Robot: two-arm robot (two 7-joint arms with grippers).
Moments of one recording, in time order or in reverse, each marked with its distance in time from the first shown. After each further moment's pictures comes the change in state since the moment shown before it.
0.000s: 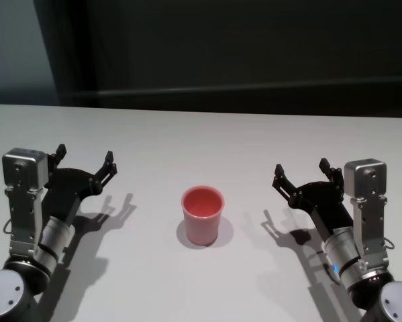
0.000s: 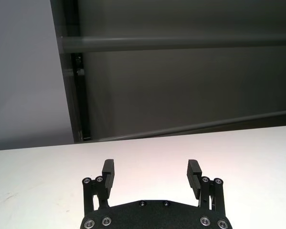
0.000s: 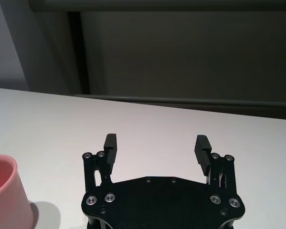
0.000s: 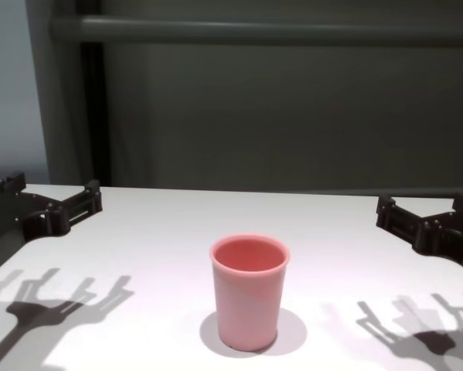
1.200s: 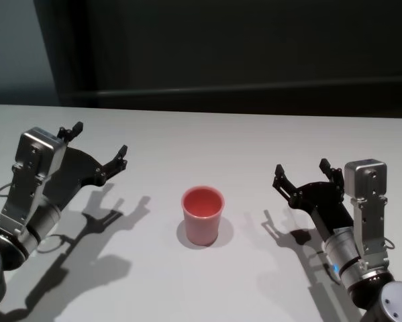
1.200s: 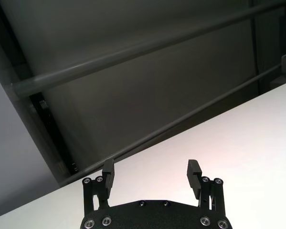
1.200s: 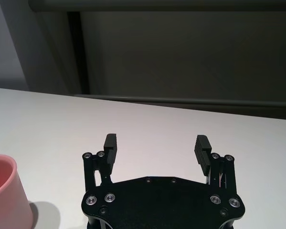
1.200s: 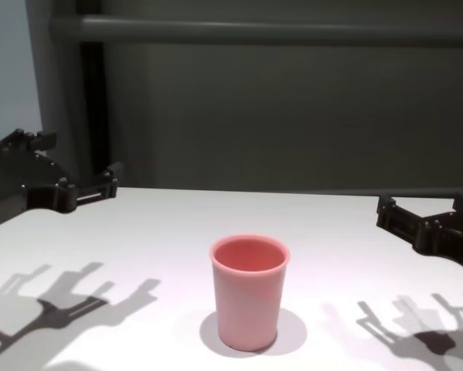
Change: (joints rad) left arm -0.058 0.120 0.018 -0.041 0.128 0.028 -0.187; right arm 0.000 0.000 0.000 0.000 0.000 0.000 0.000
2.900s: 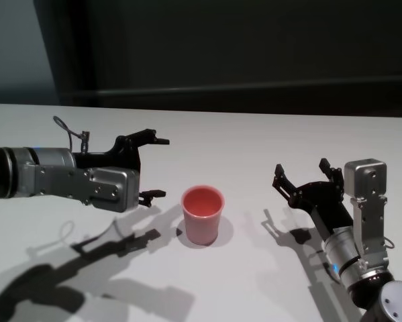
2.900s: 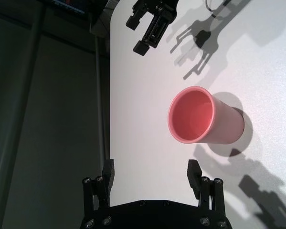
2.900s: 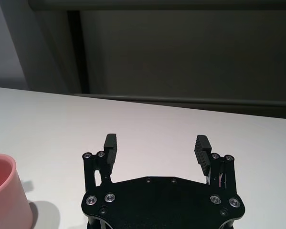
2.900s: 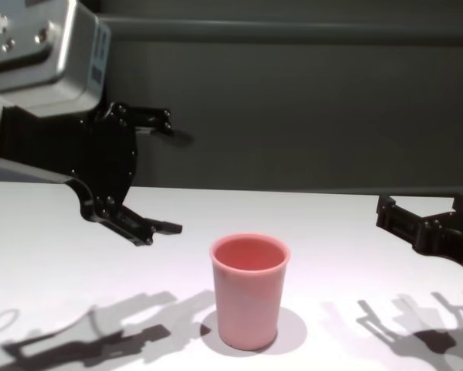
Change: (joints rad) left arm -0.395 0.369 0.382 -0.086 0.321 -0.124 -0.521; right arm 0.000 0.000 0.000 0.000 0.000 0.000 0.000
